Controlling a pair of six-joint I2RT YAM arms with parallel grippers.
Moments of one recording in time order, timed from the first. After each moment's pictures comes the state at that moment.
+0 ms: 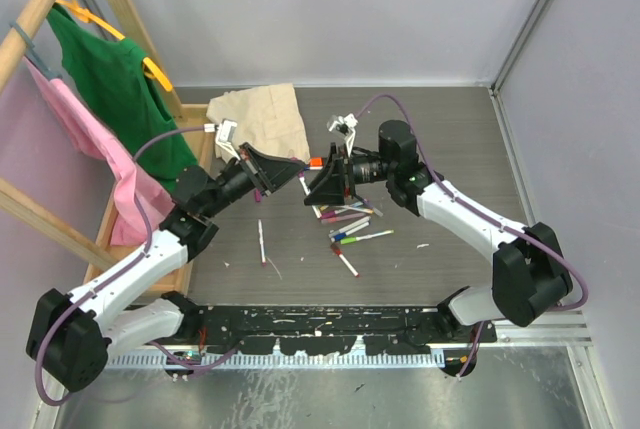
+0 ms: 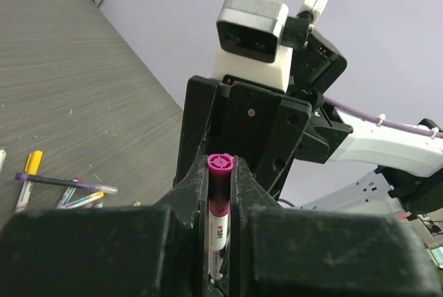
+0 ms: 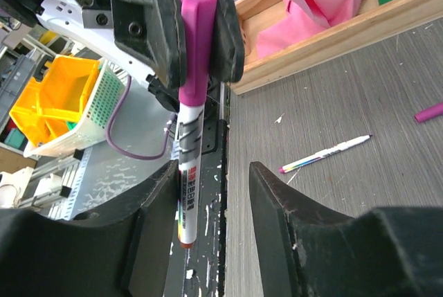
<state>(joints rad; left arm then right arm) -0.55 1.02 0.65 0.61 0.42 -0.89 0.54 1.40 0.95 0.29 -1.12 0.42</state>
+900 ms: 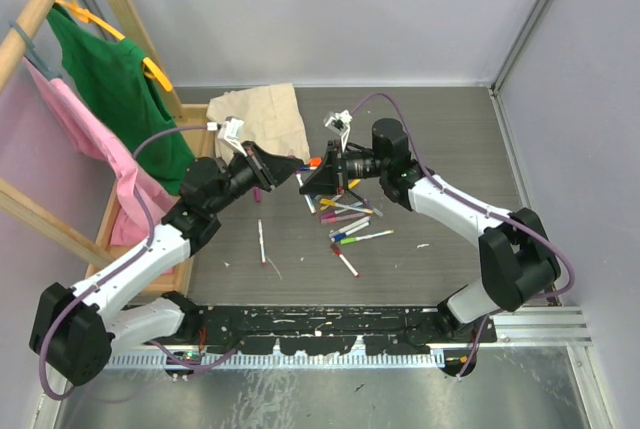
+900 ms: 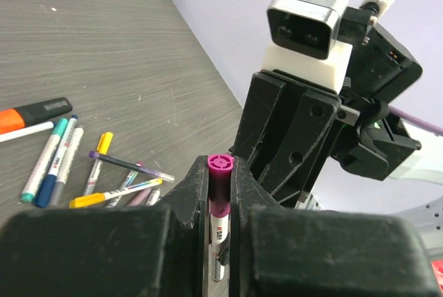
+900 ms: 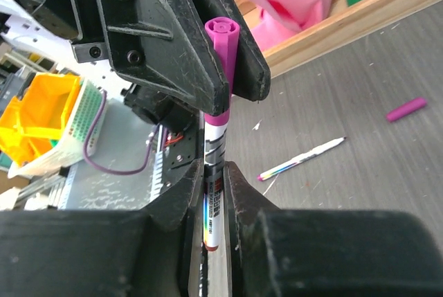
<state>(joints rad) -0.56 1.05 0.68 0.44 0.28 -0.76 0.55 1.48 0.97 0.33 -1.07 0.43</state>
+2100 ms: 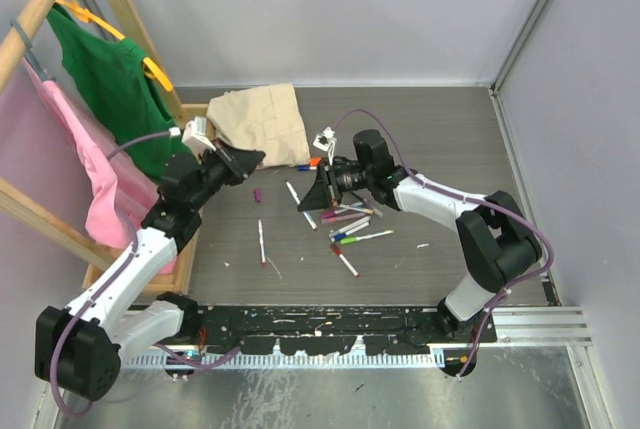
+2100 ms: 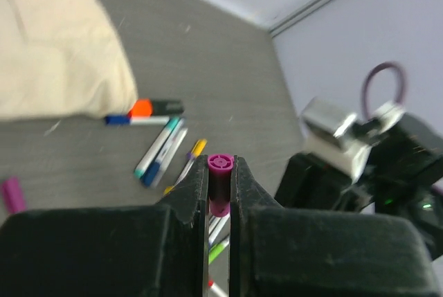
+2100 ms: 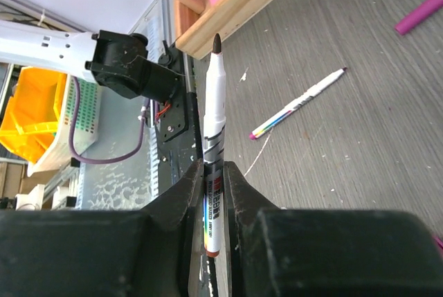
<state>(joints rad) -0.33 0.99 0.70 0.24 0.19 -0.78 0.58 1.62 0.97 0.21 -1.01 0.39</state>
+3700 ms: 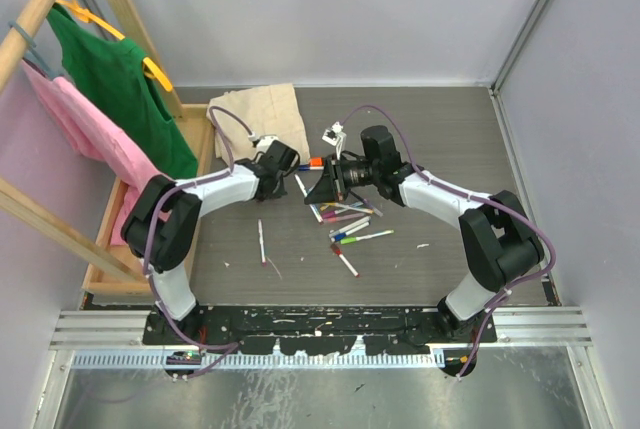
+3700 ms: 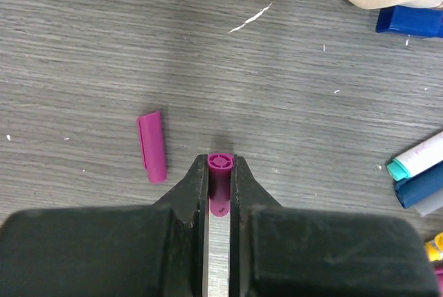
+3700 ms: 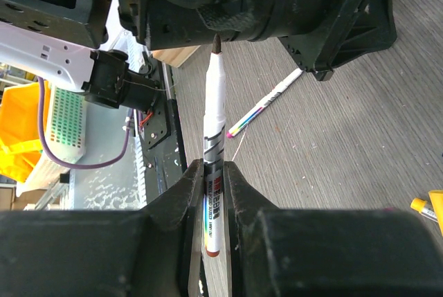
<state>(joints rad) -0.59 1.80 1.13 -0.38 -0.42 -0.63 0.52 1.61 0.97 0.15 -0.97 0.37</state>
